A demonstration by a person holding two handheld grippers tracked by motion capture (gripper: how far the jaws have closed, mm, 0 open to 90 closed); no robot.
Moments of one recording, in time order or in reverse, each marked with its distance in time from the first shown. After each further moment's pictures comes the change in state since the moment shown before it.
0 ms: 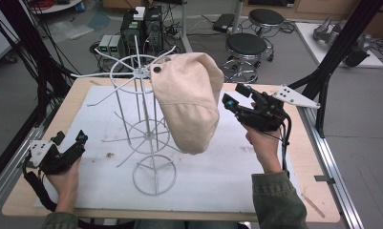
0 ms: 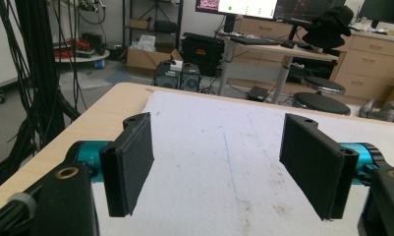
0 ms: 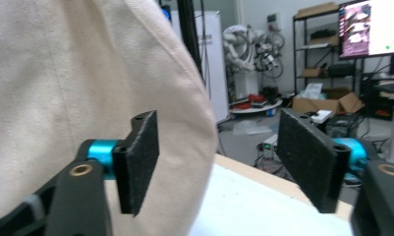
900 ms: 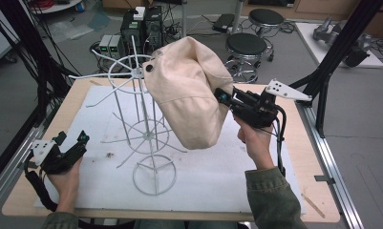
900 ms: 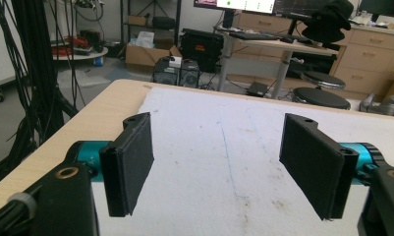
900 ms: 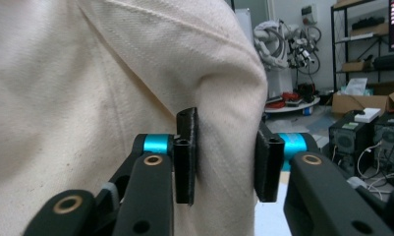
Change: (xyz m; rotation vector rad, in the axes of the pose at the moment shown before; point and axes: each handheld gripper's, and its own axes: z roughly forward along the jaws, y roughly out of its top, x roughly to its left) left arm -0.001 -0.001 0.002 0.018 -0.003 0.013; right arm 0.011 0.008 0.018 0.019 0.134 0.071
